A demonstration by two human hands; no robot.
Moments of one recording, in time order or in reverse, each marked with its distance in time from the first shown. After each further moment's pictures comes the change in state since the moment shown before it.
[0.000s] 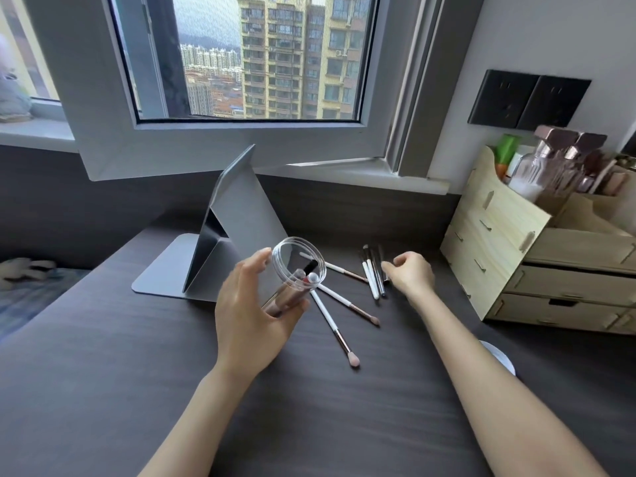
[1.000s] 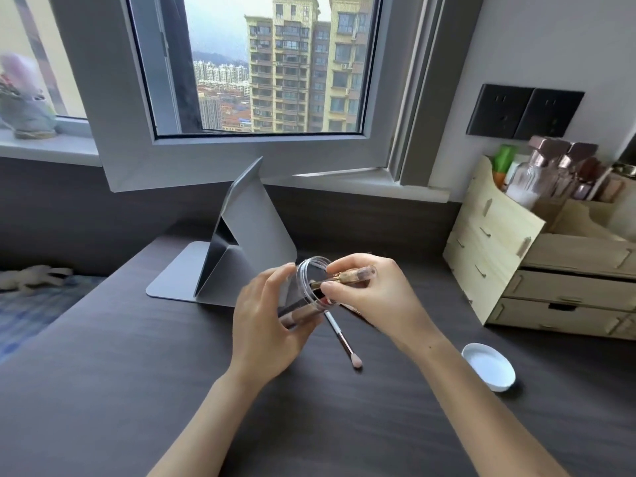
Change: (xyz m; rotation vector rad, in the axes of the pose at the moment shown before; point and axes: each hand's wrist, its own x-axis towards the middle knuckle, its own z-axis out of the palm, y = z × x) left_hand -0.005 0.009 -0.001 0.032 -0.092 0.093; right_hand -0.148 -0.062 -0.057 0.378 -0.322 -0.474
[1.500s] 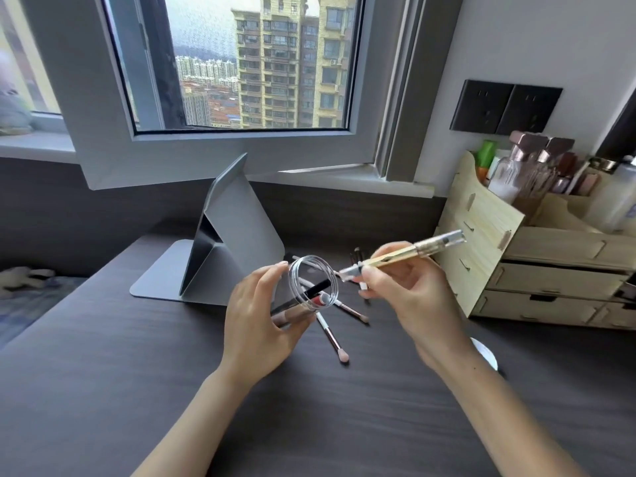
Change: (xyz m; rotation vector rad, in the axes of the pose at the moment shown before) left_hand -0.001 0.003 0.006 -0.005 -0.005 0.046; right_hand -0.029 0.006 -0.034 0.410 0.149 -0.116
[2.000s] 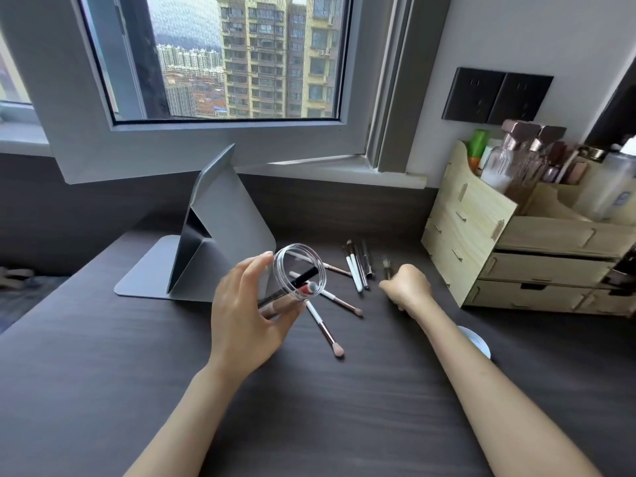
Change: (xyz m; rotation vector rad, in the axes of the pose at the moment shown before) left_hand 0.002 -0.006 0.002 0.005 0.052 -0.012; right_hand 0.083 0.121 -0.038 -0.964 0.138 0.604
